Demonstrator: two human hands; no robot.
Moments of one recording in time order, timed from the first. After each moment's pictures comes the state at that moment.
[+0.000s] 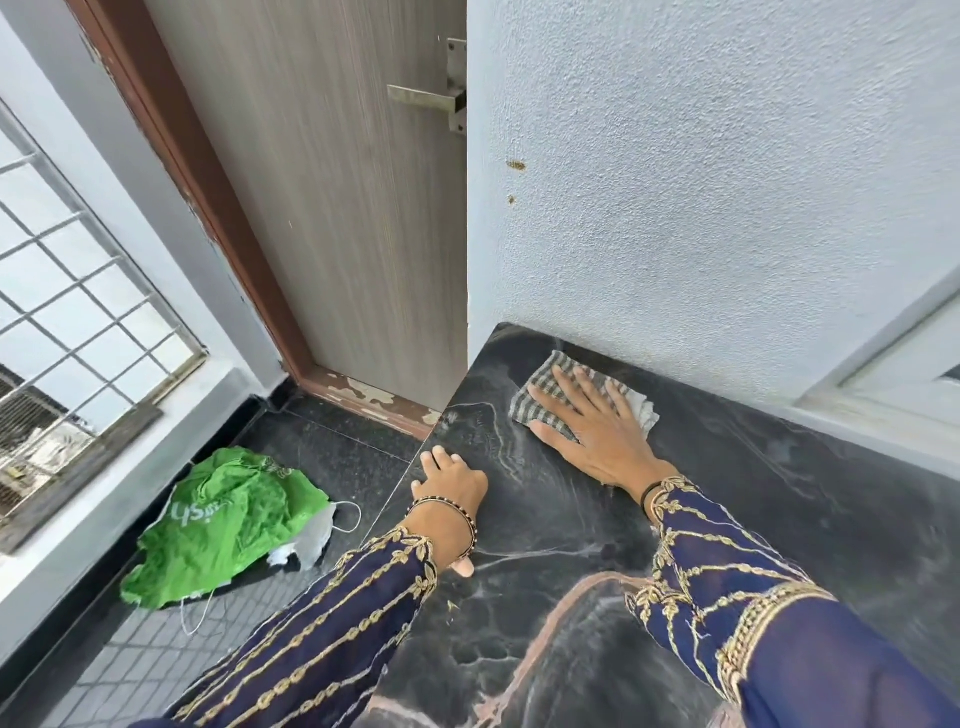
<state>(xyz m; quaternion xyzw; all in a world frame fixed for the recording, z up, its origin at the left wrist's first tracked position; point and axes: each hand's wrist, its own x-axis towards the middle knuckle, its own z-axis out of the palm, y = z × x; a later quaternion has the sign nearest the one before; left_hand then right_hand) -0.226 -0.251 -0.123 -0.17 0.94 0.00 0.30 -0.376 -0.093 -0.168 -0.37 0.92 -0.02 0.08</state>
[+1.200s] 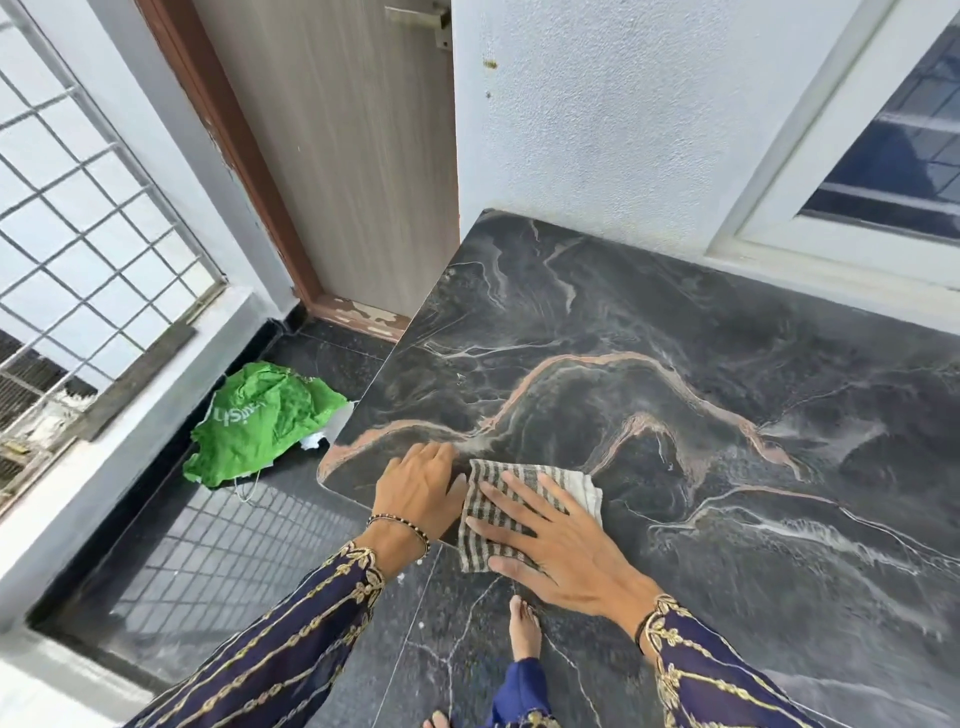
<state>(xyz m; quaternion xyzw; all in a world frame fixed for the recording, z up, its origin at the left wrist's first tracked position) 0.058 -0.166 -0.101 -0.15 0.98 0.16 0.06 0.010 0.043 -0.172 -0.54 0.83 -0.06 0.08</state>
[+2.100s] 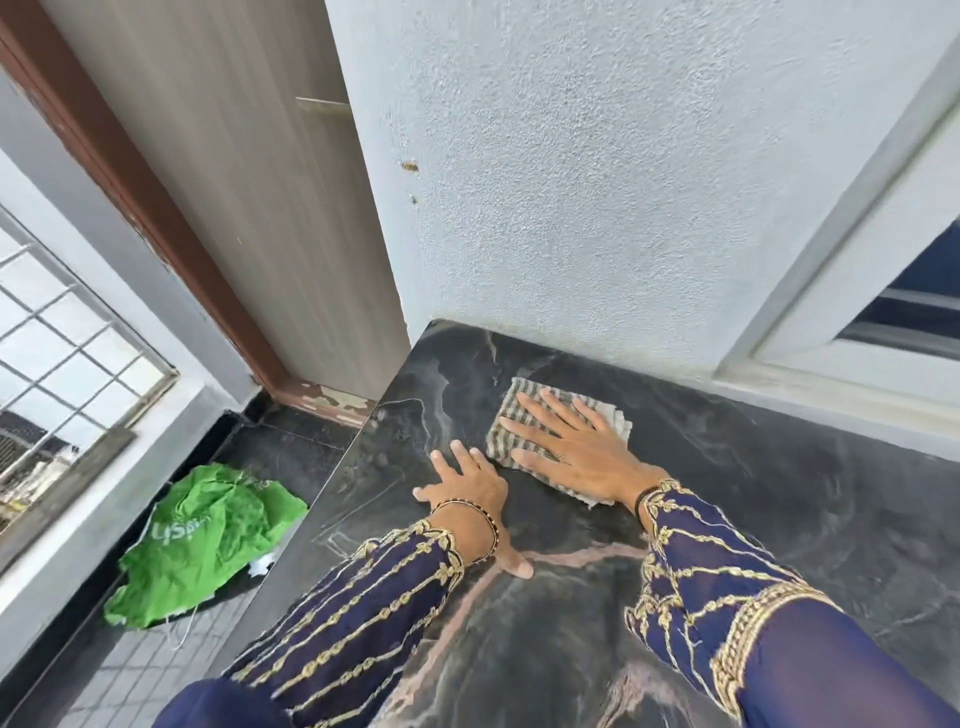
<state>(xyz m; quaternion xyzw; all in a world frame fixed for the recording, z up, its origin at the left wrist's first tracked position) -0.252 -0.143 -0.115 -0.15 0.93 0.03 0.33 -0.372 -0.003 -0.159 -0.43 0.88 -0.06 0.17</state>
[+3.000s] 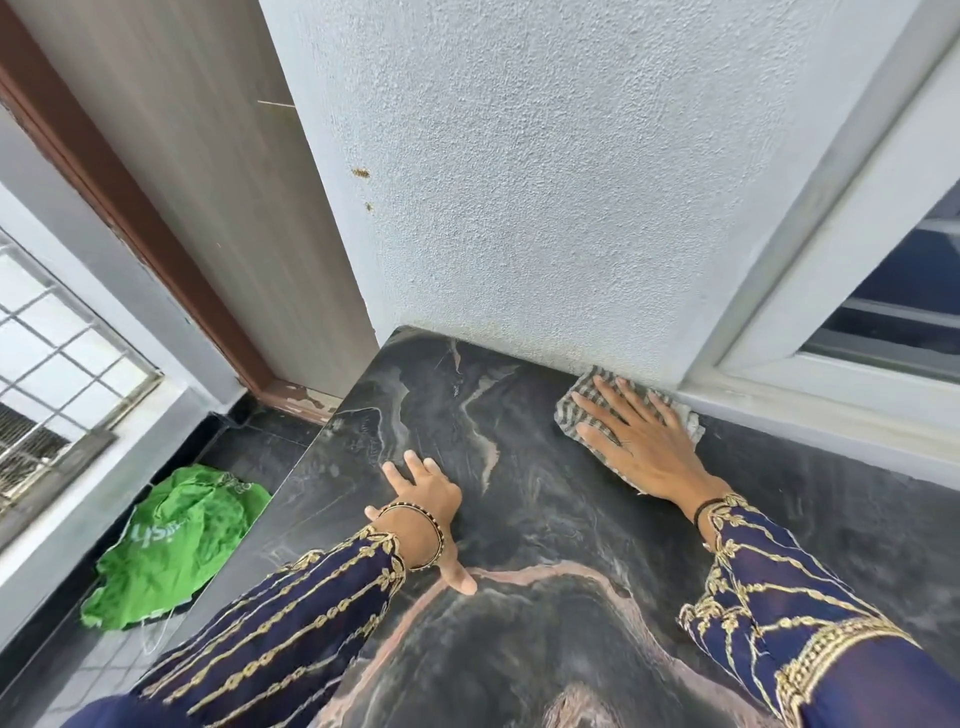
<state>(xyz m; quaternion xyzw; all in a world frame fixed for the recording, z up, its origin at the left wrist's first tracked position) -0.279 -0.145 -0.153 -0.14 0.92 -0.04 0.37 -0.435 0.098 -0.167 -0.31 0.94 -0.05 0.10</state>
